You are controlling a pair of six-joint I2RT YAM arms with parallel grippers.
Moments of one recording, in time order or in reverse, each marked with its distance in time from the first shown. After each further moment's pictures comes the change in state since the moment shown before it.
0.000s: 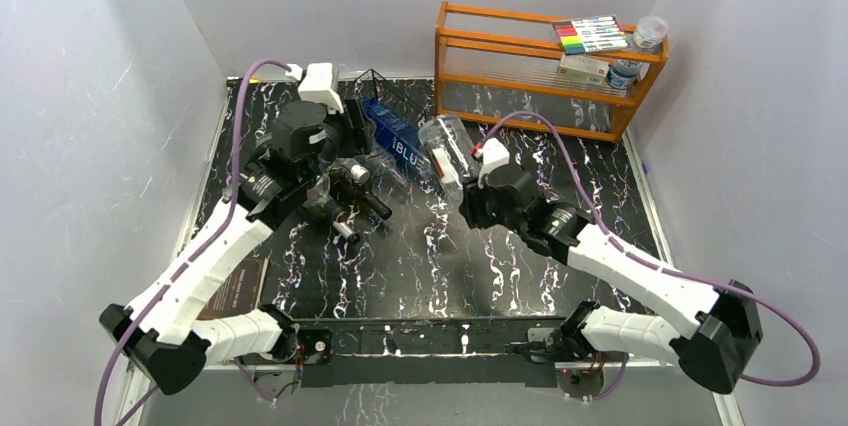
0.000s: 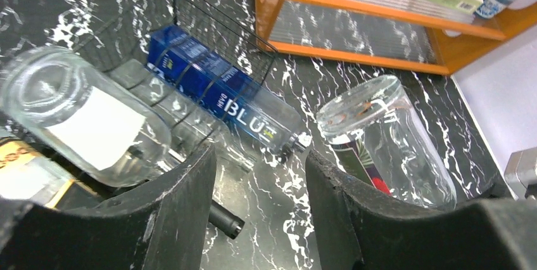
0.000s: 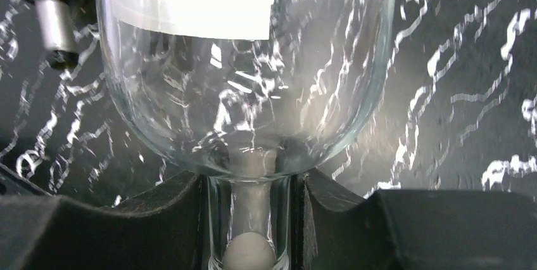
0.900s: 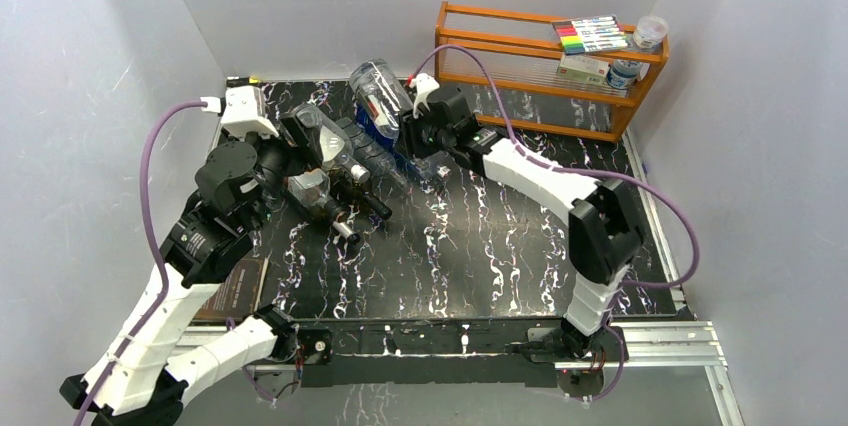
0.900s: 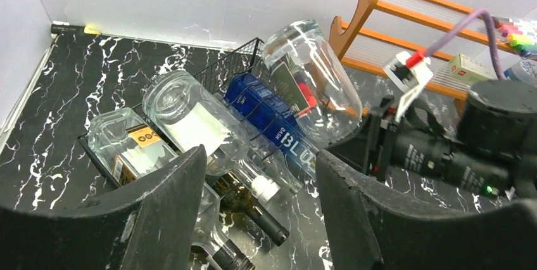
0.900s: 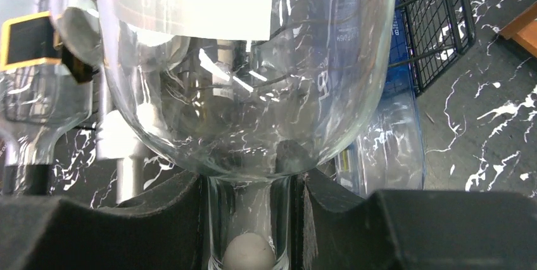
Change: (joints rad) left arm 0.001 -0.320 -0.043 -0.081 -0.244 0.061; right arm -0.100 0.700 0.616 0.212 -0.314 -0.067
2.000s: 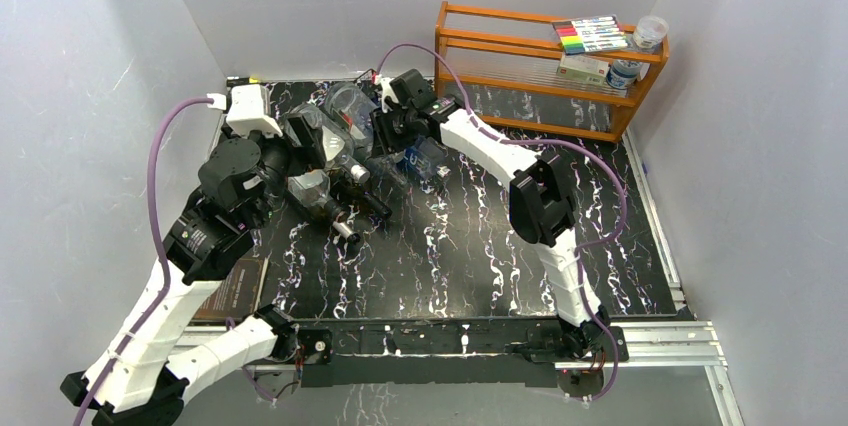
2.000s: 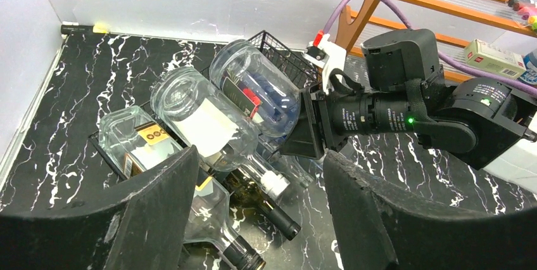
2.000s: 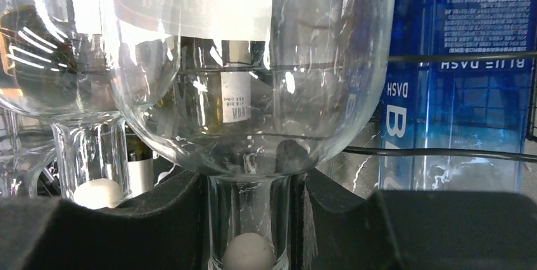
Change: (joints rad) left arm 0.000 0.022 0.013 -0.033 0.000 0.029; right arm -0.023 0.496 0.647 -0.435 -0.200 -0.002
